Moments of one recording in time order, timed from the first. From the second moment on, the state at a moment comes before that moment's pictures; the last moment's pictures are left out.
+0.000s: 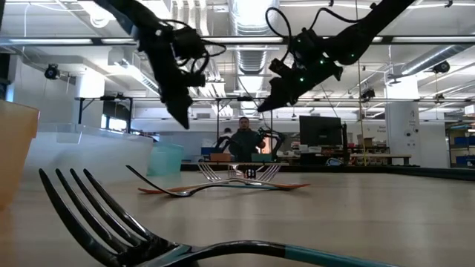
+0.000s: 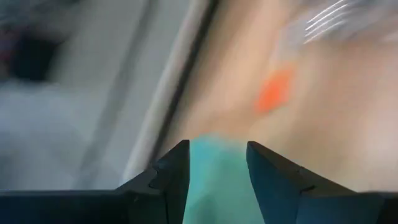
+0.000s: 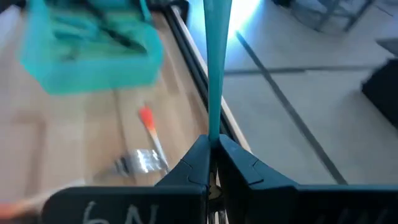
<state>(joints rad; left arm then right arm) 0.53 1.59 1.13 -0.54 -0.41 0.31 -0.64 1.66 1.08 0.12 -0.20 -0.33</state>
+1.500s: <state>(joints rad) 0.56 1.42 0.67 0.90 -0.07 -0.03 -0.38 2.00 1.26 0.83 0.21 -0.28</state>
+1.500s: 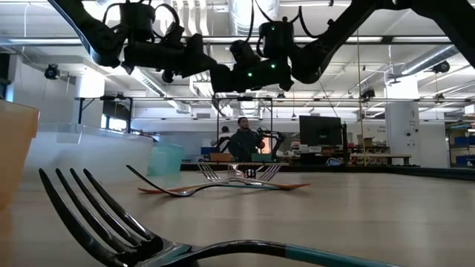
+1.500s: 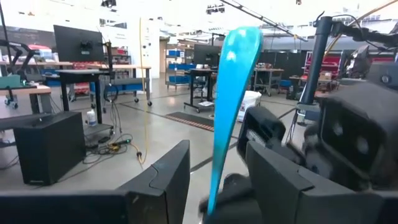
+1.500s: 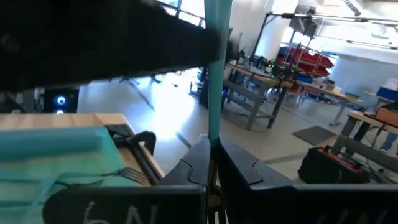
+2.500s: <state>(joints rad) 0.57 1.42 0.68 0.89 -0.17 0.11 -0.37 2.04 1.32 0.76 0.32 -0.39</state>
